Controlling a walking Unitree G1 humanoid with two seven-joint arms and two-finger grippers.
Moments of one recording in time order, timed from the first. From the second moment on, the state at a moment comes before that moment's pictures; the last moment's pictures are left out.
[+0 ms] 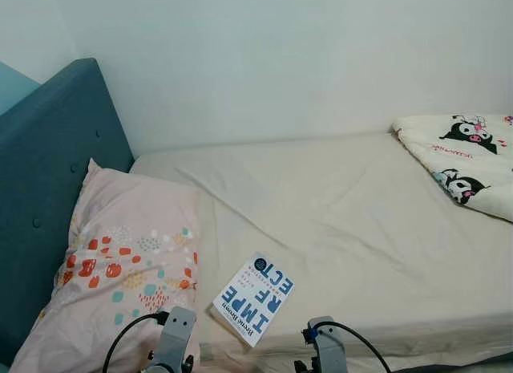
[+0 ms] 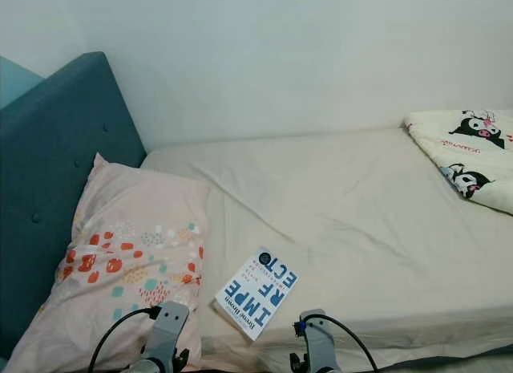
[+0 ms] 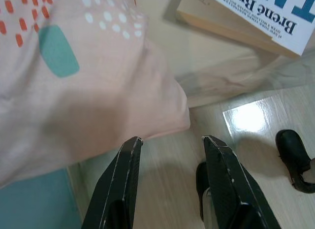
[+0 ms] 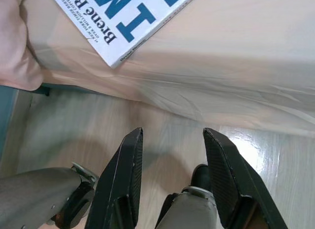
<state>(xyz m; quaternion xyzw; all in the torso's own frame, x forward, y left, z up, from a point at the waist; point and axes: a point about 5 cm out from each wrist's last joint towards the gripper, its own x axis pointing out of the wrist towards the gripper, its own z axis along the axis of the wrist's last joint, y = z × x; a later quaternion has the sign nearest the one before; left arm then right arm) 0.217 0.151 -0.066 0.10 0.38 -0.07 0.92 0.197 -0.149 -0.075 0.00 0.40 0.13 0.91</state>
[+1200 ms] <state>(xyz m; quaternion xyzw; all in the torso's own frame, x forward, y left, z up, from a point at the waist) 0.219 0.151 -0.065 0.09 0.38 -0.07 0.92 0.200 -0.150 -0.073 0.04 0.39 0.12 0.91</state>
